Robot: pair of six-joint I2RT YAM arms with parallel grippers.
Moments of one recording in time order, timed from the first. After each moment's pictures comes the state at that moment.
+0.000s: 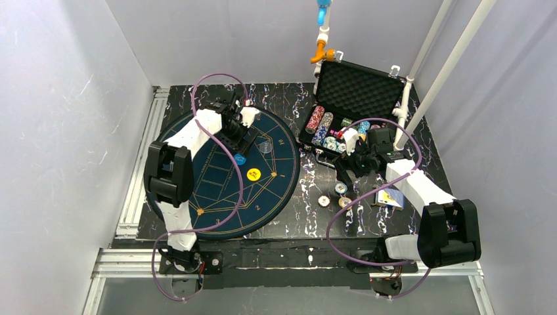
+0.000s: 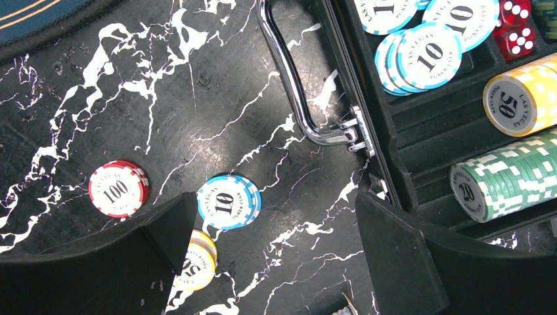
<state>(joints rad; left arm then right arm) -0.31 1.89 1.56 -0.92 0.20 0.34 0.21 1.30 0.79 -0.43 -0.38 -0.48</state>
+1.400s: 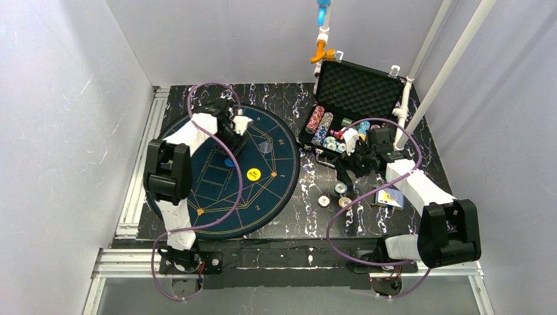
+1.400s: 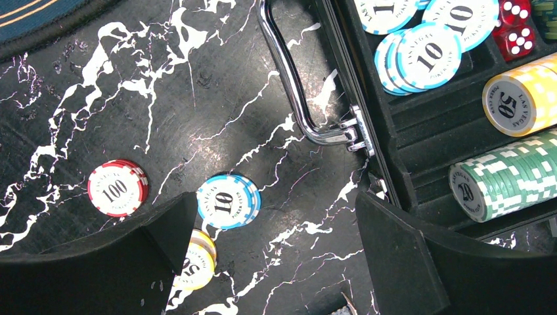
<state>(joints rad) -0.27 1.95 1.46 -0.88 0.19 0.34 0.21 1.30 0.79 -0.43 -0.38 -0.48</state>
